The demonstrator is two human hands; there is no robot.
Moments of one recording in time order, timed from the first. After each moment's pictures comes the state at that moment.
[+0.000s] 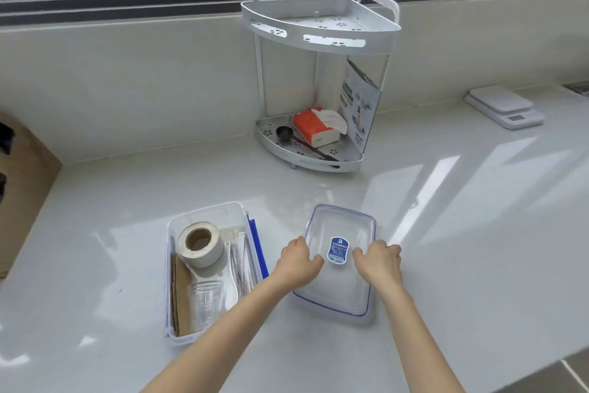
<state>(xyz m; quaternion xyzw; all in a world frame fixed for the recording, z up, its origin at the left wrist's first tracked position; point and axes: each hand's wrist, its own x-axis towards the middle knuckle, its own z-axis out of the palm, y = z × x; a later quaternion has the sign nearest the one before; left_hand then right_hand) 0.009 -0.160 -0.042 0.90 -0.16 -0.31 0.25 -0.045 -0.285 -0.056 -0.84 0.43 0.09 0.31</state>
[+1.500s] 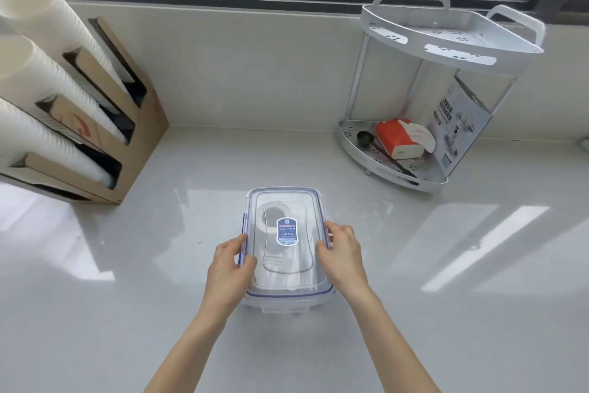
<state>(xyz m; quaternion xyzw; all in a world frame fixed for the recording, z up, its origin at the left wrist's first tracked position) -0.014 0.015 -0.028 0.82 0.13 -0.07 0.55 -0.003 -0.149 -0.030 -0.88 0.15 0.03 0.46</state>
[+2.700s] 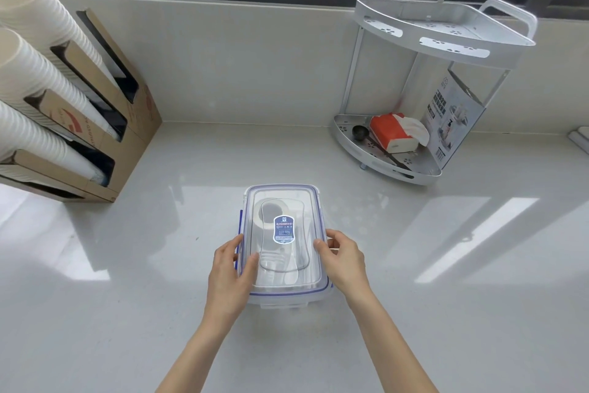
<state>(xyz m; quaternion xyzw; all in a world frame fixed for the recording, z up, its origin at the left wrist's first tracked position) -0.026 0.016 -0.050 0.83 0.11 -0.04 0.54 -0.016 -0.152 -0.036 -0.82 0.23 0.05 0.52</state>
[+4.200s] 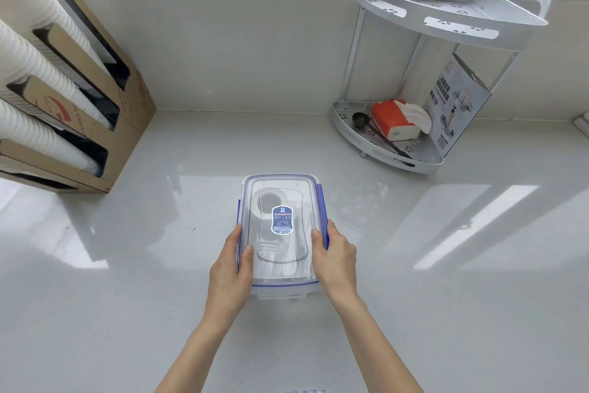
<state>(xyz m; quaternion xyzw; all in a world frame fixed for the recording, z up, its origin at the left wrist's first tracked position) -0.031 0.012 -0.054 0.84 0.09 -0.03 0.54 -0.018 -0.137 -0.064 -0.85 0.22 -0.01 0.47</state>
